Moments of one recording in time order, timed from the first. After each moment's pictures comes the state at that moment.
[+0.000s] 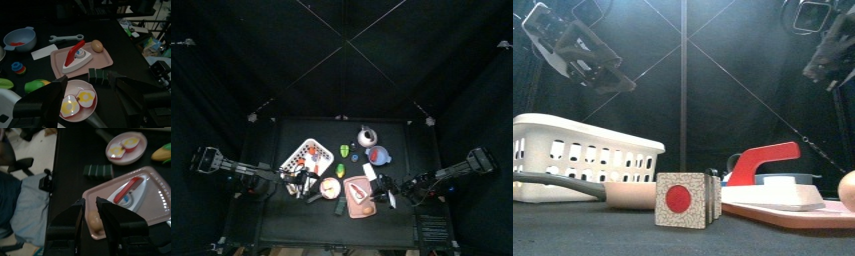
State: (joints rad) left arm -0.12 -0.42 1.04 0.13 -0.32 -0.08; right arm 0.37 -0.62 1.08 -0.90 0.07 1.40
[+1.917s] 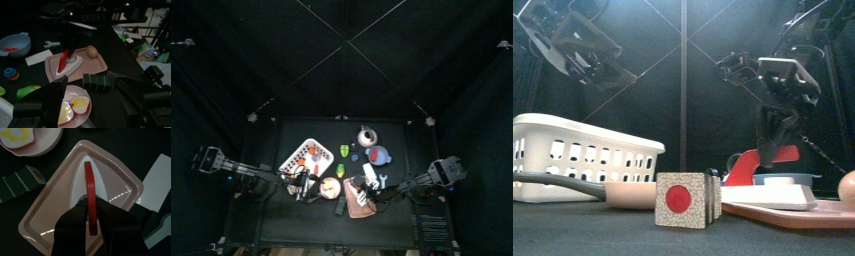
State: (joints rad) left arm -0.14 -0.43 1.07 0.08 -0.42 -0.08; right arm 0.28 -0.01 0.63 -0.63 0.70 1.43
